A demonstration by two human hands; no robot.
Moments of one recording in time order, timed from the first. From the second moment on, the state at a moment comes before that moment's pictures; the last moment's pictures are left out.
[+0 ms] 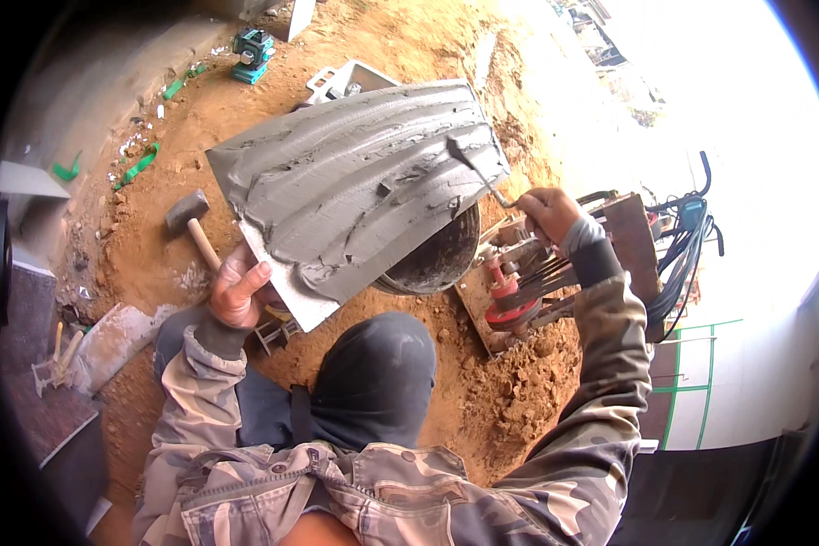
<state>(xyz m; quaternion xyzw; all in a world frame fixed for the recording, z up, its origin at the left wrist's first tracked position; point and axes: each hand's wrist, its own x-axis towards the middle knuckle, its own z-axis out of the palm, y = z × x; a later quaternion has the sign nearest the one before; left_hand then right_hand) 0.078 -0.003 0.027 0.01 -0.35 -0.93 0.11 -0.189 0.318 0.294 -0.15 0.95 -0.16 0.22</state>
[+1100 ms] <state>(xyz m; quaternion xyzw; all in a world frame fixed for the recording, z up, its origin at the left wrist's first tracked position) 0.086 -0.025 0.028 -0.06 -0.18 -0.98 -0.04 0.024 0.207 0.270 -0.31 0.92 -0.08 0.22</state>
